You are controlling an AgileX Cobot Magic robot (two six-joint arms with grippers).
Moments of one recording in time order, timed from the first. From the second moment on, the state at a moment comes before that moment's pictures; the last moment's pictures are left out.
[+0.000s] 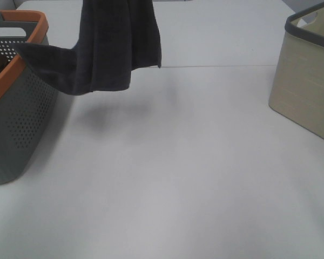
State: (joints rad) left arm -0.57 2.02 -2.61 0.17 1.23 0.21; right arm -0.05 0.63 -0.62 0.64 0.76 -0.50
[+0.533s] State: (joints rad) left arm -0.57 2.06 -2.61 0.15 1.23 0.19; right arm -0.05 0.70 -0.62 0.67 0.72 -0.55
